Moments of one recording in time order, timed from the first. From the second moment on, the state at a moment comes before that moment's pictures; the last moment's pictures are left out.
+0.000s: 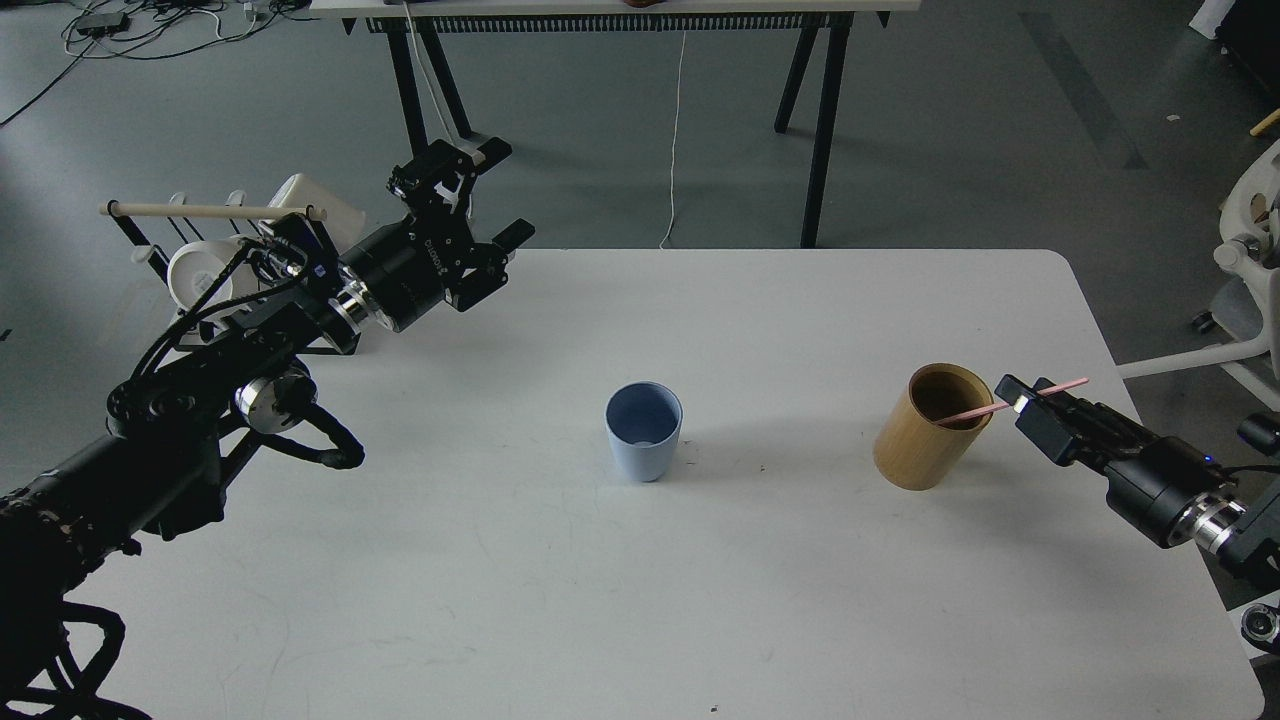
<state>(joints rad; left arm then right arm) -0.79 0.31 -0.55 -0.73 0.55 -0.49 -0.49 0.50 -0.93 0.15 1.24 -1.19 -0.49 0.49</state>
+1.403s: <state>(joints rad) -0.76 0.30 -0.55 -0.73 0.55 -0.49 -0.49 0.53 -1.14 0.17 1.43 -1.22 -0.49 0.49</state>
